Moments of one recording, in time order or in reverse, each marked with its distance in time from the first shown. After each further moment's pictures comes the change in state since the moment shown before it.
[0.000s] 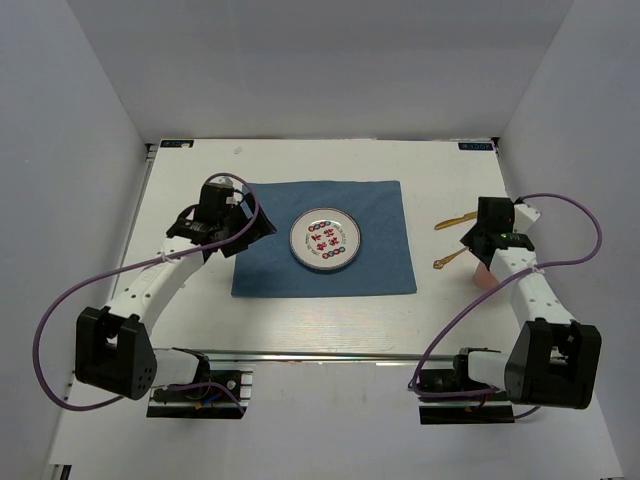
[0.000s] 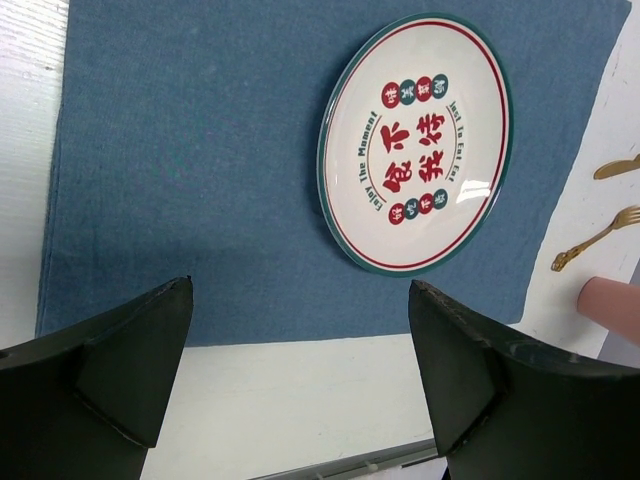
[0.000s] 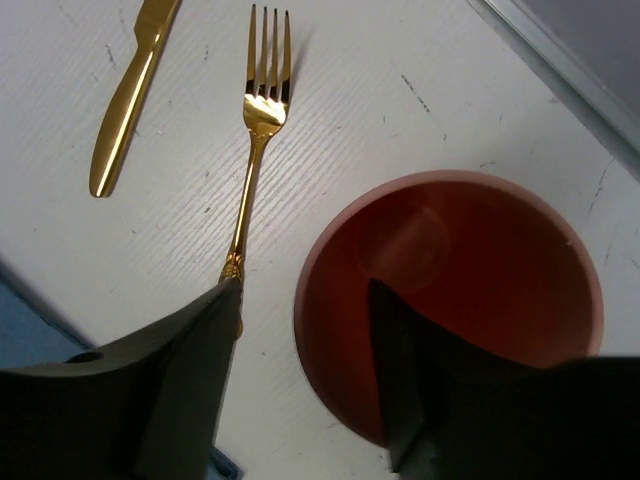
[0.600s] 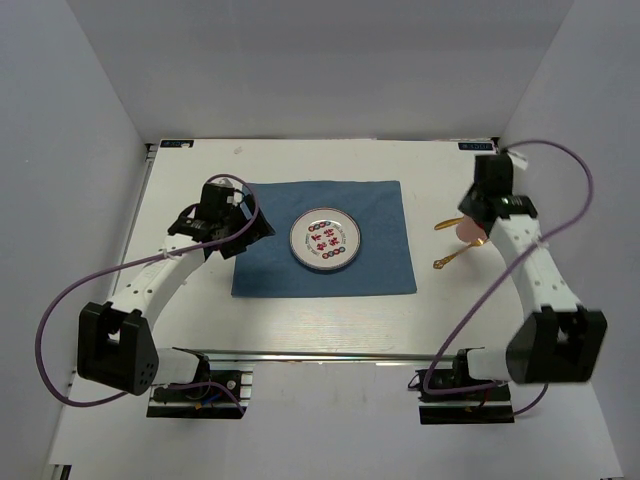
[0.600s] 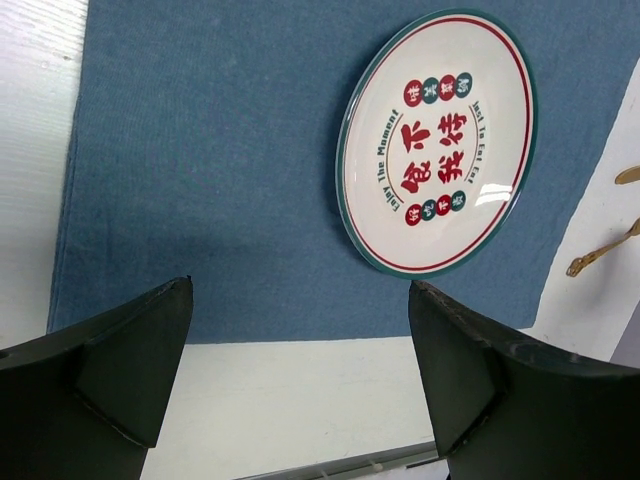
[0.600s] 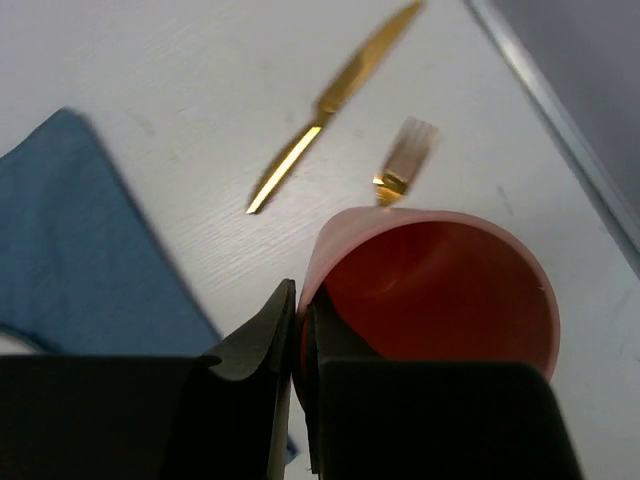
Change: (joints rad) left arm 0.011 0.026 0.002 -0.013 -0.003 0.005; right arm 0.067 0.023 0.238 -0.068 -0.061 -0.137
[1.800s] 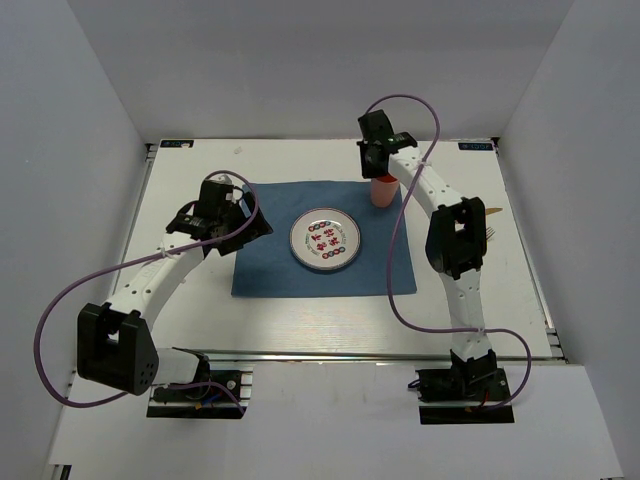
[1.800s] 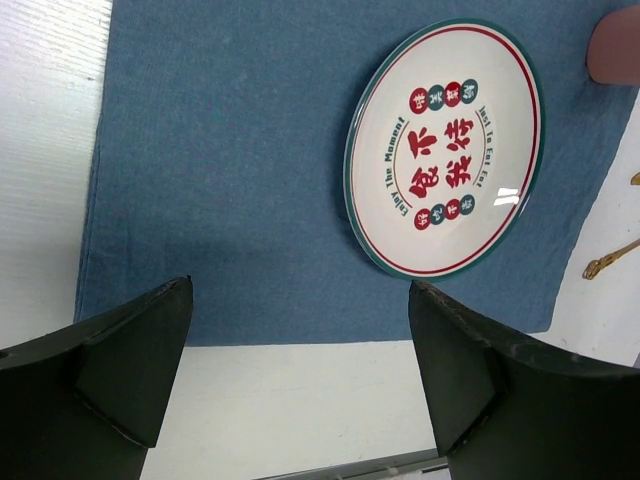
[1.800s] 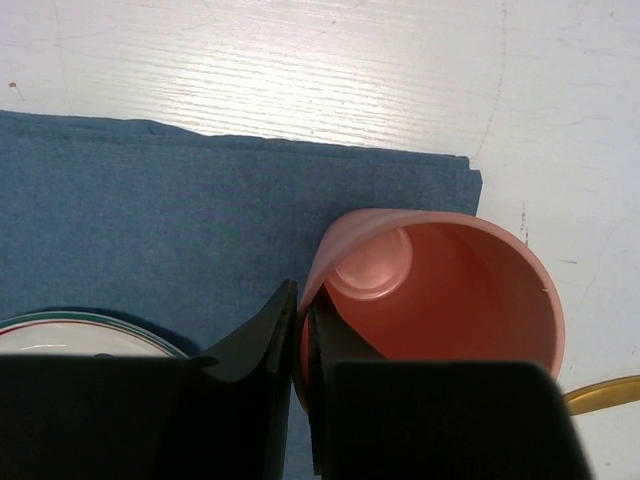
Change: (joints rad) left arm 0.000 0.000 0.037 -0.041 -0.030 0.042; right arm 0.385 1.045 1.091 -0.198 -0.161 -0.284
